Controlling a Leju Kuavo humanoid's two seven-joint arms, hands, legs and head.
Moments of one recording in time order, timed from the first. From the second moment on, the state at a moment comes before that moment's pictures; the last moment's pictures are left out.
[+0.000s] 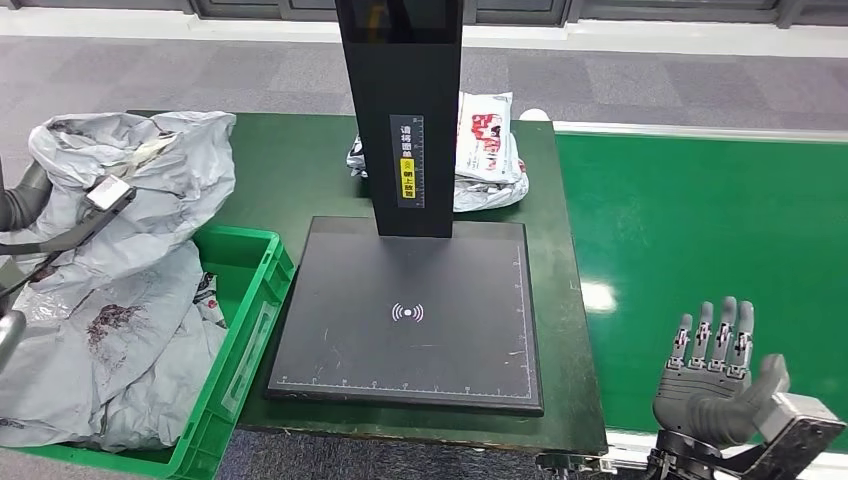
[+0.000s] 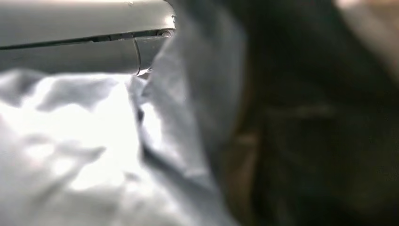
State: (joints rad) left arm -0.34 0.78 -0.08 -1.82 -1.52 -0.04 0.54; right arm 0.24 0.26 -0.09 -1.86 0.14 -0.02 -0.37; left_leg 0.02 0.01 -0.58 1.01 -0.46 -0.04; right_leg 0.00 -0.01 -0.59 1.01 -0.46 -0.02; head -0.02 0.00
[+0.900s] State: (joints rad) left arm 0.38 1.77 0.74 -2.05 0.21 -0.80 -0.31; right arm 0.17 0.21 -0.10 -1.79 0.02 -0.02 -0.34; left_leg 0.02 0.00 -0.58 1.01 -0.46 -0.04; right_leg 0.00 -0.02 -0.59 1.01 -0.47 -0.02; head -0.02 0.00
